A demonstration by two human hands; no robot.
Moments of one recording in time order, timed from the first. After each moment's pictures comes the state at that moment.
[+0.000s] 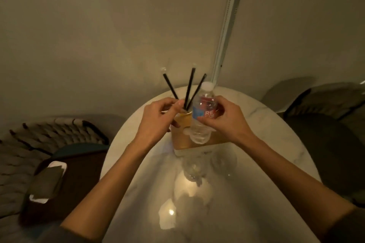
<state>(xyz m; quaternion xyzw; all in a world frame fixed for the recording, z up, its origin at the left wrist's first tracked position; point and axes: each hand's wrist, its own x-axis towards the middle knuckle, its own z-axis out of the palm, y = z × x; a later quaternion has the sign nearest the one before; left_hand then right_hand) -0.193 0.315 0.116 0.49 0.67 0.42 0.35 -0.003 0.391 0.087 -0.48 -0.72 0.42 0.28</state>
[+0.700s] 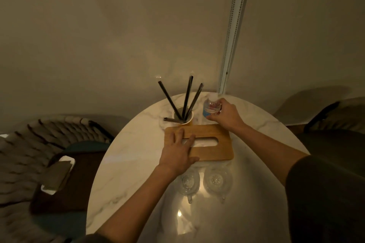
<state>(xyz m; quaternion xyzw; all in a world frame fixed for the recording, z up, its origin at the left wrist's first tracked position) -0.123 0.360 -0.009 0.62 0.76 -0.07 0.19 0.011 0.541 -0.020 -0.50 -0.75 0.41 0.18</state>
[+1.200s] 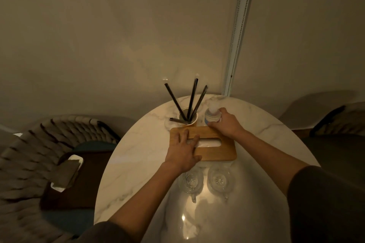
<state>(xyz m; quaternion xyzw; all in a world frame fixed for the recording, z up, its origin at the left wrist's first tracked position) -0.123 0.360 -0.012 0.60 0.77 -0.07 0.21 0.005 0.522 -0.032 -0.51 -0.75 0.41 0.09</state>
